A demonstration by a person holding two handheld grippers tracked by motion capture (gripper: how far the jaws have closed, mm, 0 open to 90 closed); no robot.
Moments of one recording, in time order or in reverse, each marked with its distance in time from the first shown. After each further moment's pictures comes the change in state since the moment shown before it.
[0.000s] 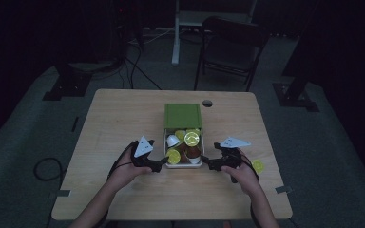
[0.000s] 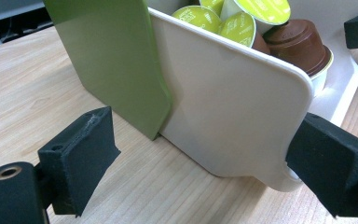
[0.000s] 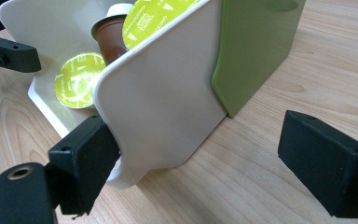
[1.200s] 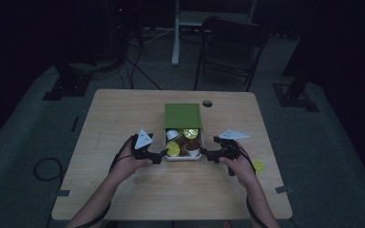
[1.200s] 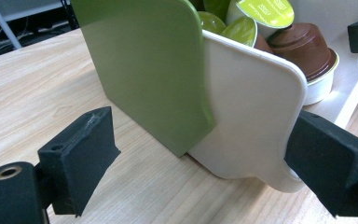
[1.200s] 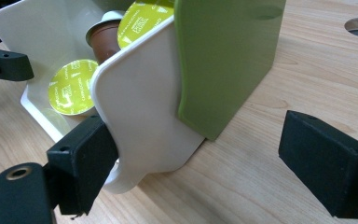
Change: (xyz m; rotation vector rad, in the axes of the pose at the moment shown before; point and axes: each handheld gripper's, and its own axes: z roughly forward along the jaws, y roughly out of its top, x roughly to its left) left arm 0.017 0.010 0.012 -0.009 0.039 -0.028; right arm -0.016 0.014 0.016 -0.011 -0.021 0.052
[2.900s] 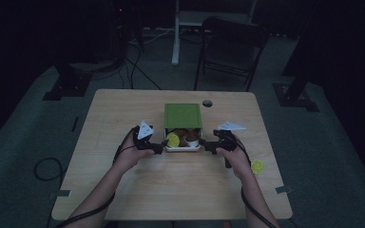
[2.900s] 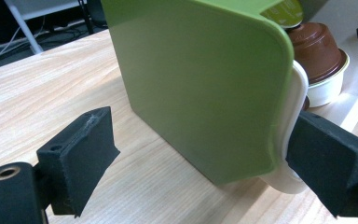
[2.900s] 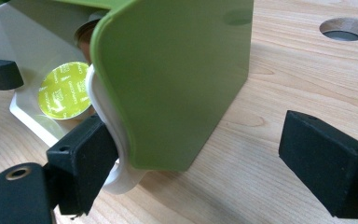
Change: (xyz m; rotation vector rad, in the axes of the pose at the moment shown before) left arm 0.021 0.011 0.022 0.003 0.052 -0.017; right arm -0.016 0.016 0.021 0.004 -0.058 0.065
